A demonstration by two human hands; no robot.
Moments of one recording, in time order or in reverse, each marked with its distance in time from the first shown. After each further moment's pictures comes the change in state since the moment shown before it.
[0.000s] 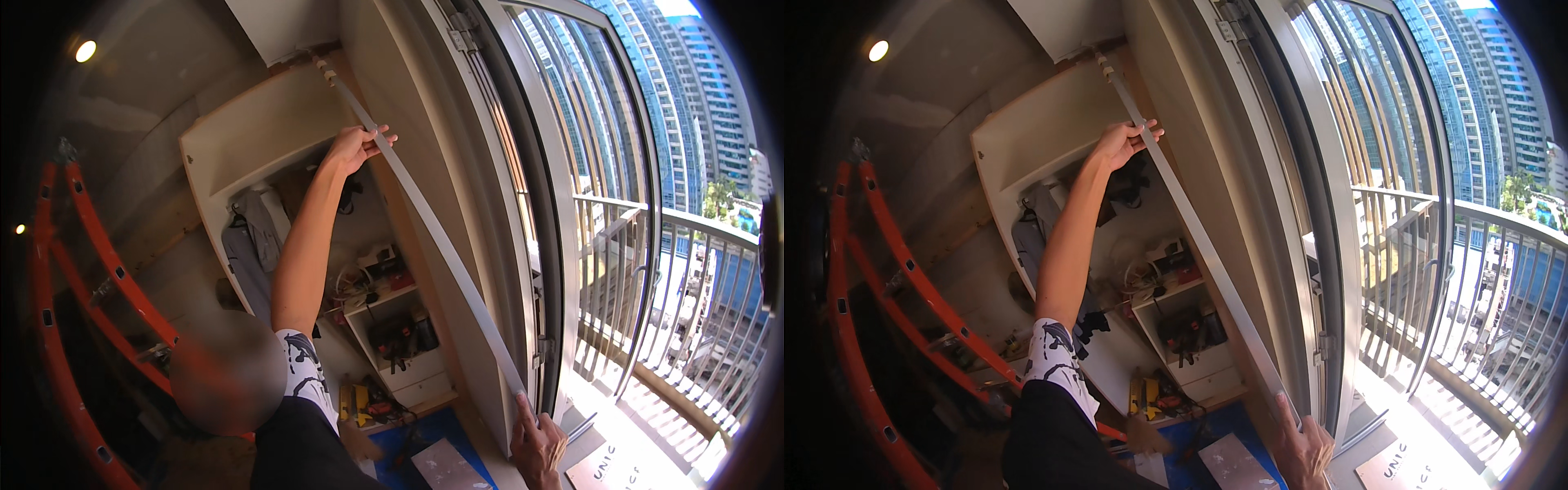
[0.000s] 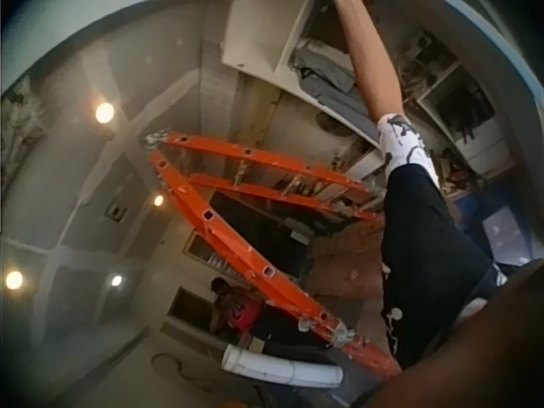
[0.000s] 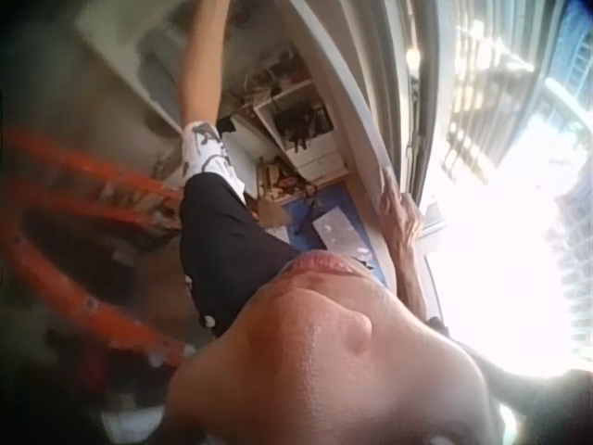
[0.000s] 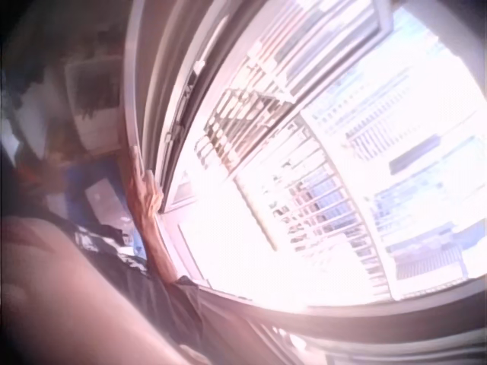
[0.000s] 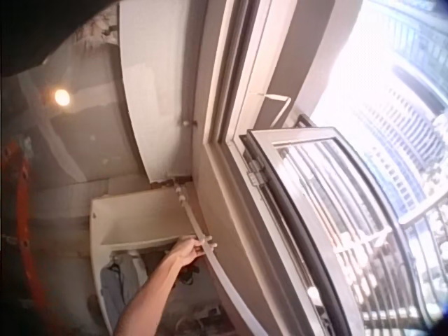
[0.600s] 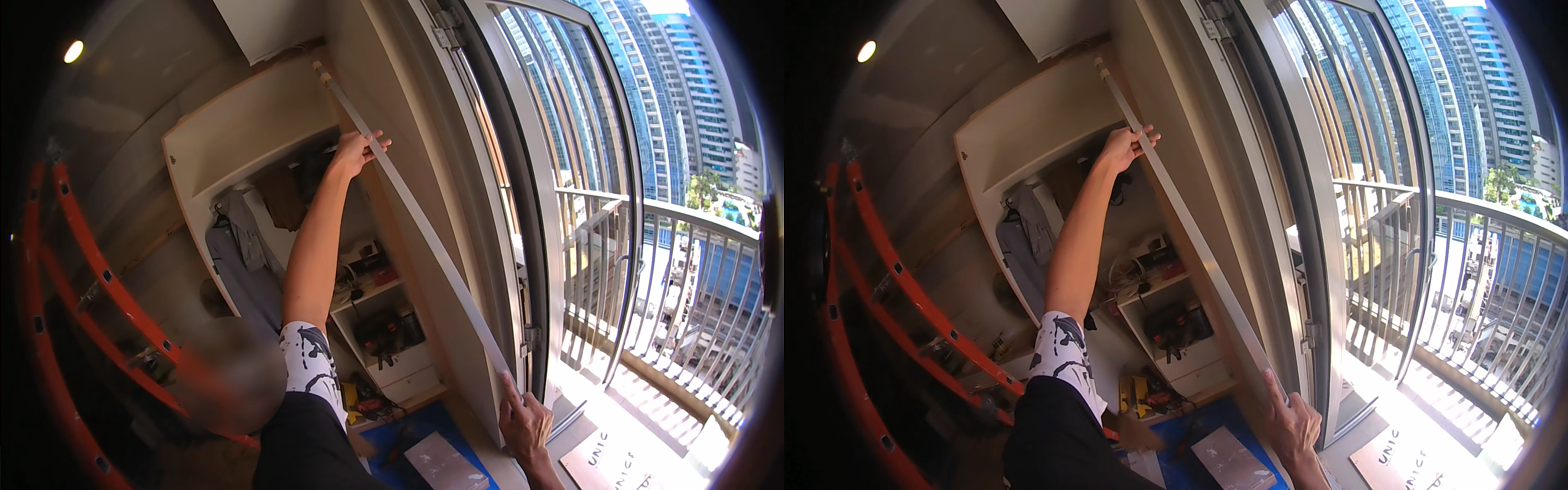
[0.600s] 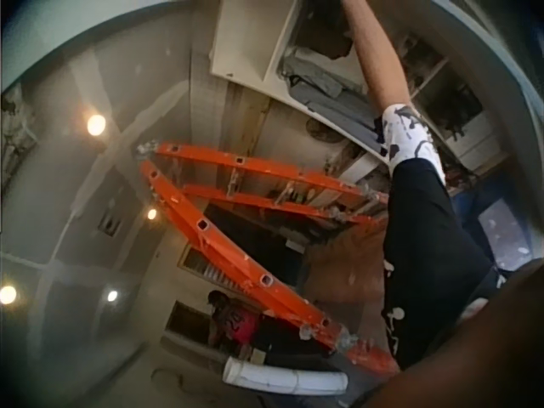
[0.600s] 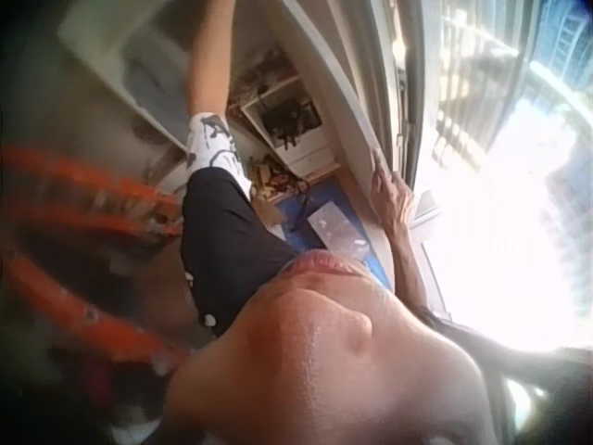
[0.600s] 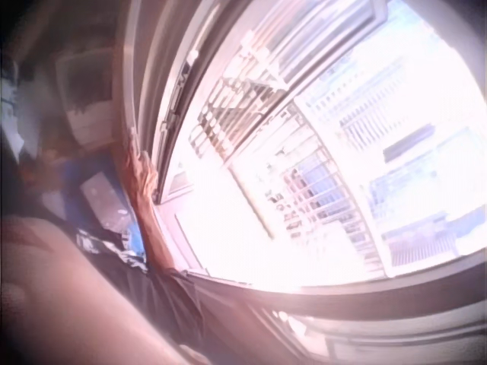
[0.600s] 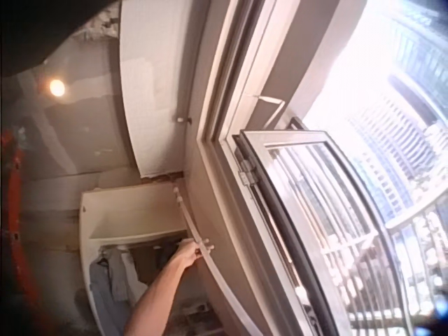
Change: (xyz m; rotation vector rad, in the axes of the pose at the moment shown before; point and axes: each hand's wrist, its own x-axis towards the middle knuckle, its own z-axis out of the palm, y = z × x) left_hand 0.023 -0.045 0.001 -0.032 0.065 -0.025; right_hand -0.002 0.003 0.030 -0.050 -0.045 0.040
